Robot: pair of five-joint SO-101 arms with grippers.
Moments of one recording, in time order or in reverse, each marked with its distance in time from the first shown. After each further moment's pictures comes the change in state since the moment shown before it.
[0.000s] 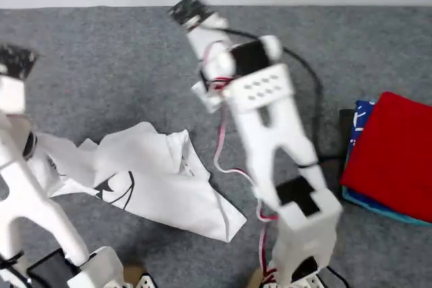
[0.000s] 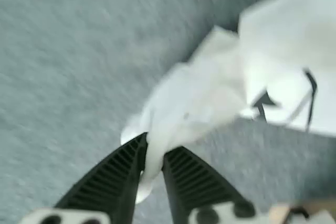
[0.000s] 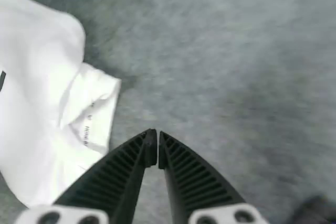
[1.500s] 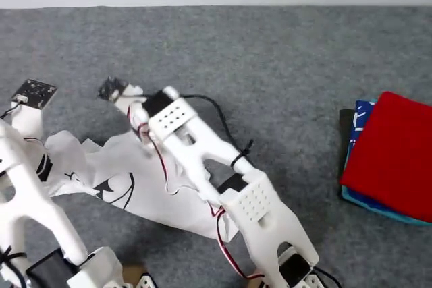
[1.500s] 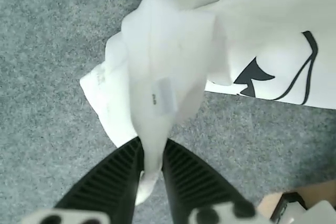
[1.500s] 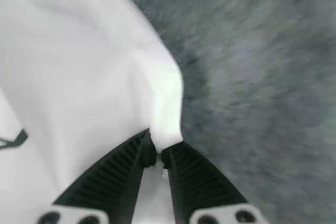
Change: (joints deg) left arm -1.5 0.1 17.1 -8.8 -3.3; right arm -15.3 26.0 -4.0 -17.1 3.0
